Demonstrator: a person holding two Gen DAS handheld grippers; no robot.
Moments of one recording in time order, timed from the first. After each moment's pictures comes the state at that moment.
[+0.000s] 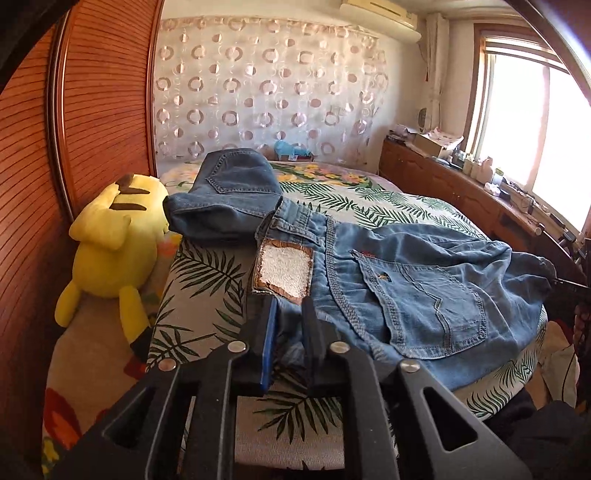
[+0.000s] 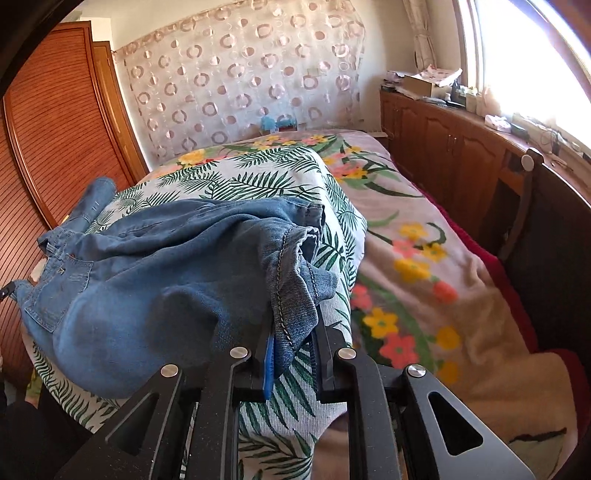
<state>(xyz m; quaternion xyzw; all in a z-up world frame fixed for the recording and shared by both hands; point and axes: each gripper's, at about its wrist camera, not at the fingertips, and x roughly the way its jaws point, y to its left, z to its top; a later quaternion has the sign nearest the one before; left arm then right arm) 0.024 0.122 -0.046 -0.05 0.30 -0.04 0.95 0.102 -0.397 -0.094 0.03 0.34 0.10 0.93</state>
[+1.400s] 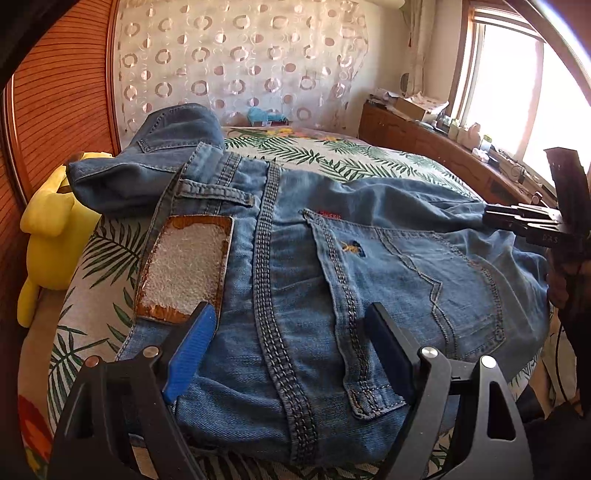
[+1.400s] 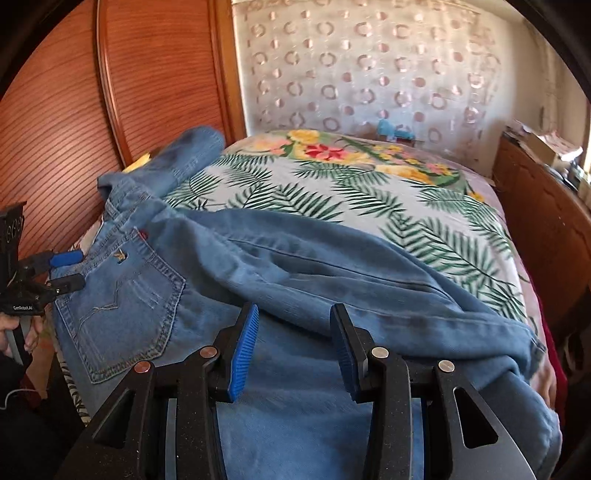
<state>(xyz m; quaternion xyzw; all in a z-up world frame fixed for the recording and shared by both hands) 0.076 0.068 -0.096 -0.03 0.37 -0.08 0.93 0.157 -0.203 -0.109 -0.10 0.33 0.28 0.90</state>
